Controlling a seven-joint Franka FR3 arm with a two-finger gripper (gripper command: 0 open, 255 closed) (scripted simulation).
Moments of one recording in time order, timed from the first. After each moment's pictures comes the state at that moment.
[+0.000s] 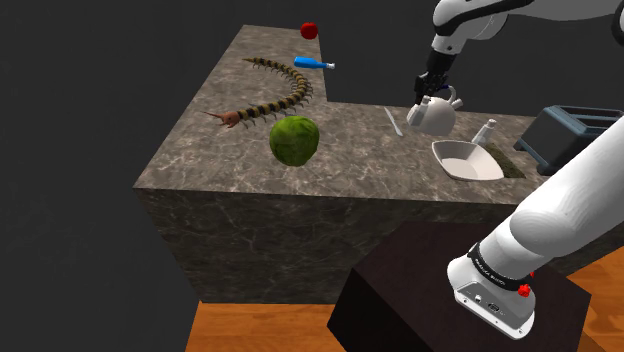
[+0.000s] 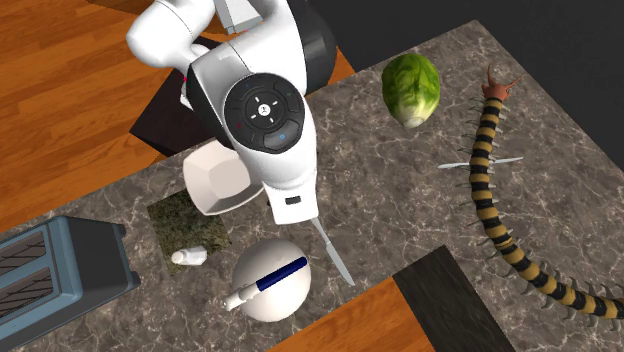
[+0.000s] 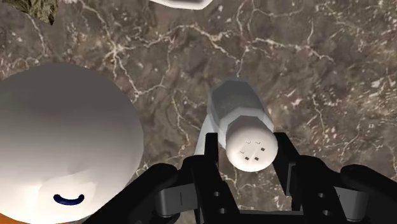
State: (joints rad) arm -0.15 -0.03 -0.40 -2.04 0.05 1.96 -0.36
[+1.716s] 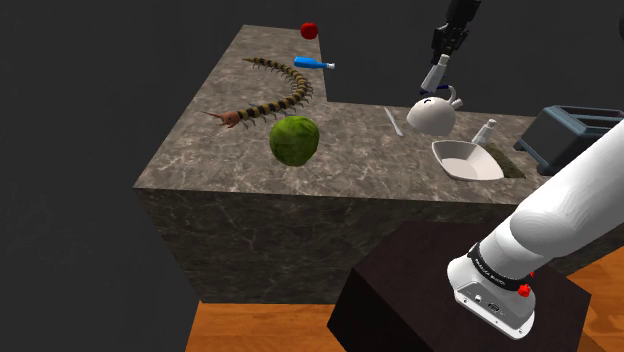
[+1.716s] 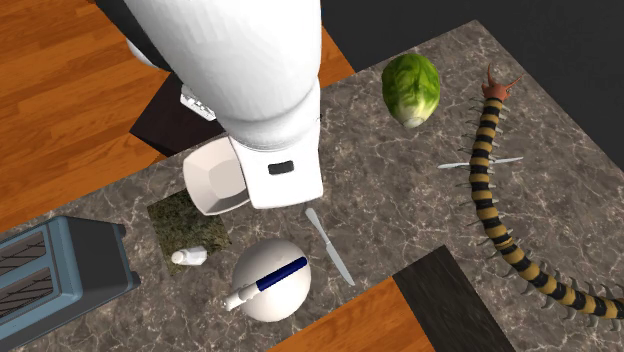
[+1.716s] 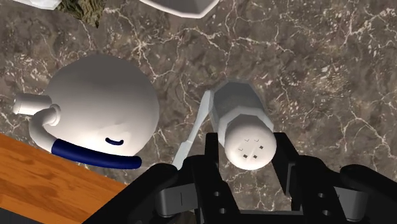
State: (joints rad) arm -0.14 -0.06 -0.39 -1.71 0.04 1.62 -0.34
